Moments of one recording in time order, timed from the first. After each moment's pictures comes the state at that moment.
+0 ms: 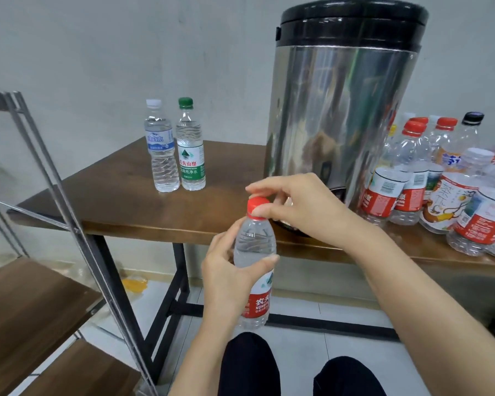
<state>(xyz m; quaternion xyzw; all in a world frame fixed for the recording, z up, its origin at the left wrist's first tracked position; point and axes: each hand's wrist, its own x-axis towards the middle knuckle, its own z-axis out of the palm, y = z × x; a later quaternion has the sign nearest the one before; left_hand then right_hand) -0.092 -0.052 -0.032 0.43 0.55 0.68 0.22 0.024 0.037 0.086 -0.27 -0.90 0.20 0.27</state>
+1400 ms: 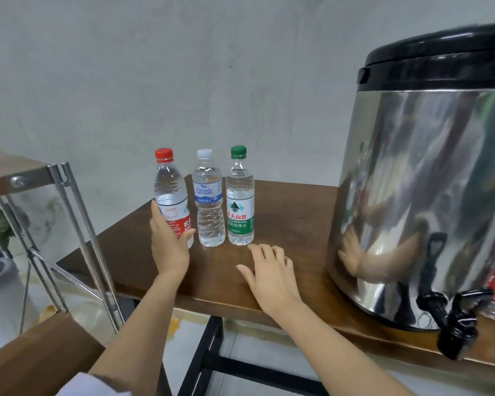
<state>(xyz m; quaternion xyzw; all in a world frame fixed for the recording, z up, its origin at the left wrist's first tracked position) -0.369 0.087 -0.021 0.30 0.75 0.58 -0.07 -0.169 0.133 -0.043 -0.41 -0.89 0.04 0.19</state>
